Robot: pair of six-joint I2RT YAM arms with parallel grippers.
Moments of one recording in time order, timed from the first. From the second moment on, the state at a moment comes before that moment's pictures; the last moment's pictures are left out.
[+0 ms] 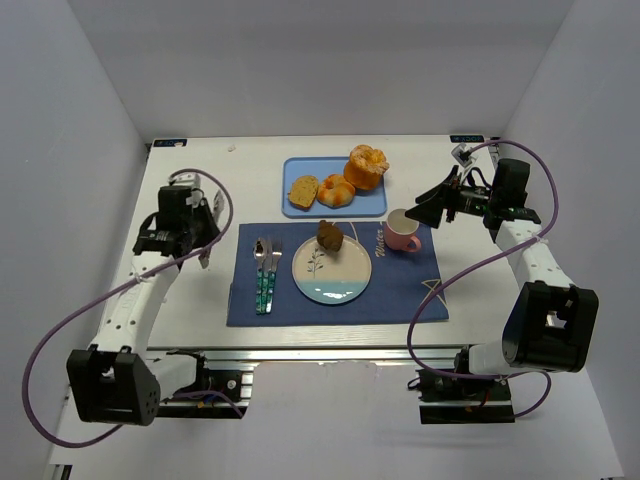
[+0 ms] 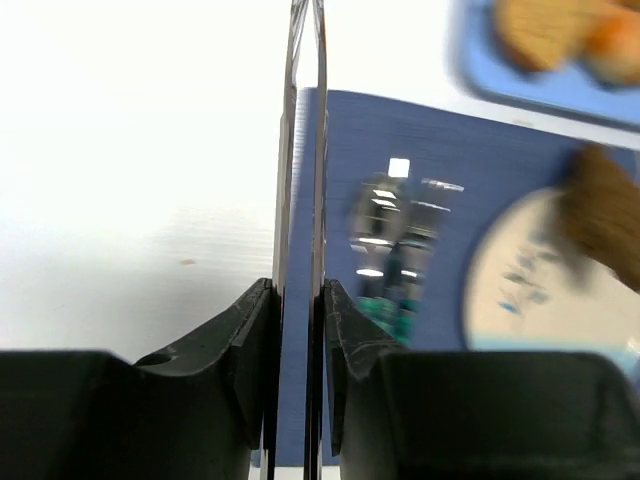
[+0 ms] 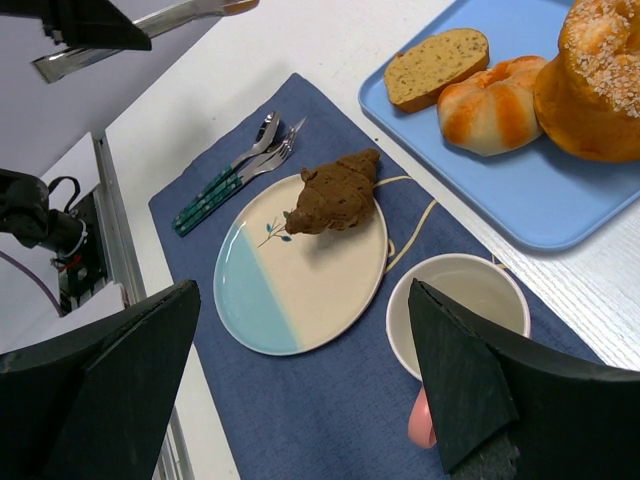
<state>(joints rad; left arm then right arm) -0.15 1.13 0.97 -0.55 0.02 -0.30 -0.10 1.41 1.02 -0.12 -1.23 -0.04</state>
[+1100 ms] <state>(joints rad) 0.22 1.36 0.77 -0.26 0.07 -0.21 -0.10 1.43 1.13 -0.34 -0.98 -0.10</state>
